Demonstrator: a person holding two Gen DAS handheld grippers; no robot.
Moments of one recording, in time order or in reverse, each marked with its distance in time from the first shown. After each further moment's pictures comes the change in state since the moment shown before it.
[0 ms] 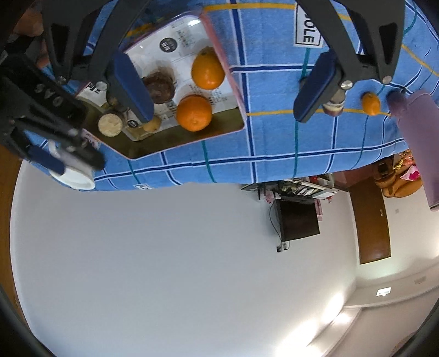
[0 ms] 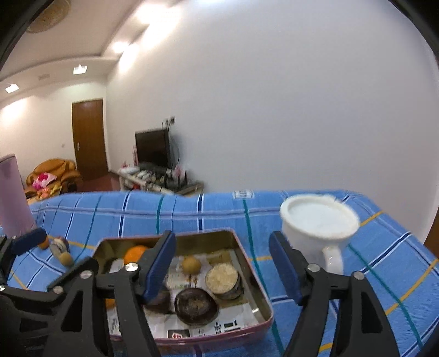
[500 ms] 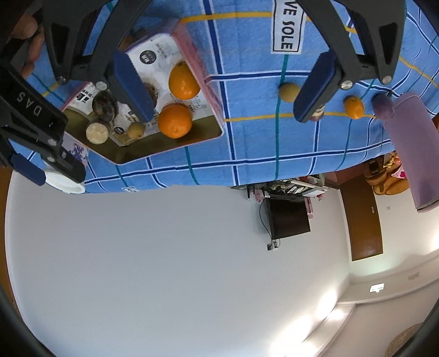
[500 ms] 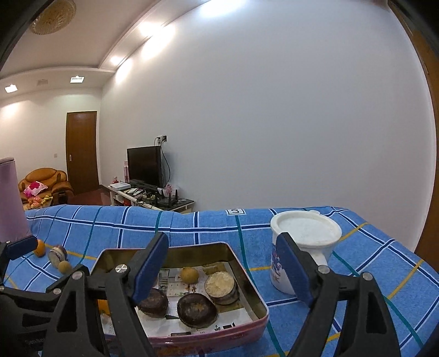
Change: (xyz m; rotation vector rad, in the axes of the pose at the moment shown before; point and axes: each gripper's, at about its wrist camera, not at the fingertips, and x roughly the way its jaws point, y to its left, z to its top) left arm -0.010 0.018 -0.010 0.006 -0.013 0.046; right arm -0.024 0.008 -0.003 -0.011 -0.076 -0.051
